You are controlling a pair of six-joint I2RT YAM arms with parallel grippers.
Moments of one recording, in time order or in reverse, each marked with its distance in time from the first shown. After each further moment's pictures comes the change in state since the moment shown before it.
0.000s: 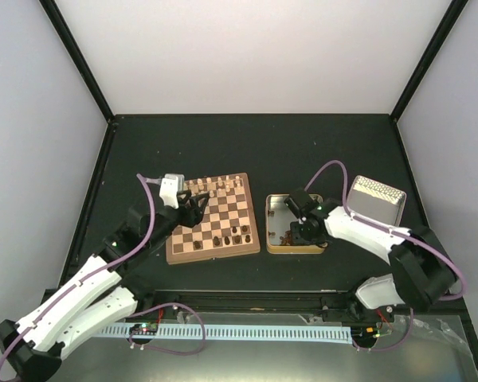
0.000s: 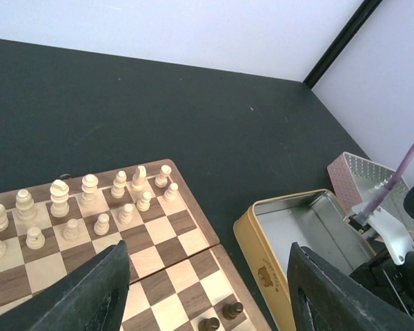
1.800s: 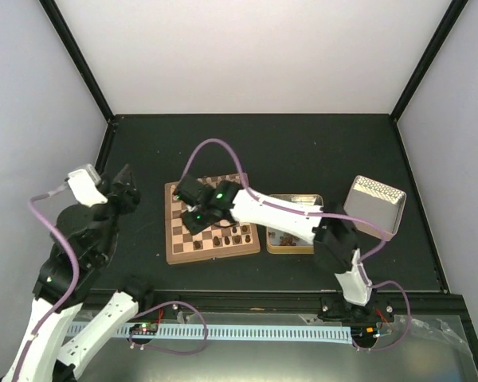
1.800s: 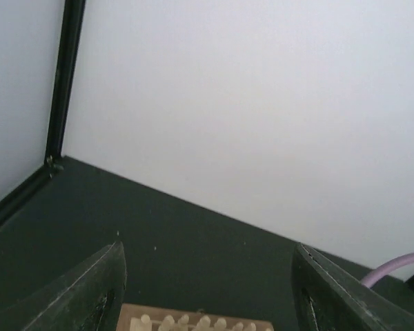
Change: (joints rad) left arm 0.206 -0.174 0.338 -0.299 -0.372 -0.006; right arm 0.448 0.619 1.006 -0.064 -0.104 -0.108
